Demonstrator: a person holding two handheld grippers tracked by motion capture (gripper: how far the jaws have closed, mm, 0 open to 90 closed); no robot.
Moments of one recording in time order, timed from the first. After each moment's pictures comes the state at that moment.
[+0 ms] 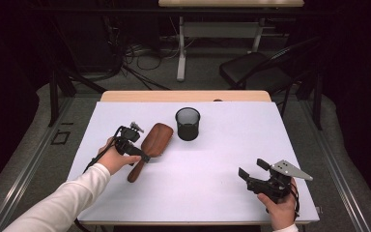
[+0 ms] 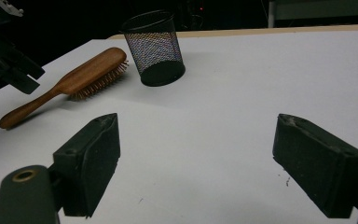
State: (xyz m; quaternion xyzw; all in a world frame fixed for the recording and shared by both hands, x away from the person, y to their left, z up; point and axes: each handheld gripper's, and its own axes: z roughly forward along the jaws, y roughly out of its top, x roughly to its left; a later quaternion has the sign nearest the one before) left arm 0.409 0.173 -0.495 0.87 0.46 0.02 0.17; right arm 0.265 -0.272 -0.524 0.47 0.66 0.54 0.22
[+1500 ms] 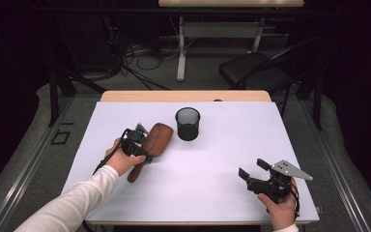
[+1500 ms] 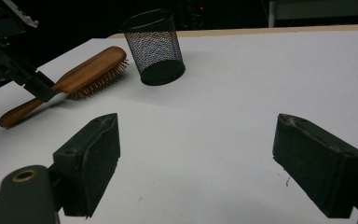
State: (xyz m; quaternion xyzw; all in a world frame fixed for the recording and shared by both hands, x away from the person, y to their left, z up) left arm 0.414 0.159 -0.512 0.86 0.49 0.00 0.16; right arm 0.266 -0.272 -0.525 0.47 0.67 0.54 0.22
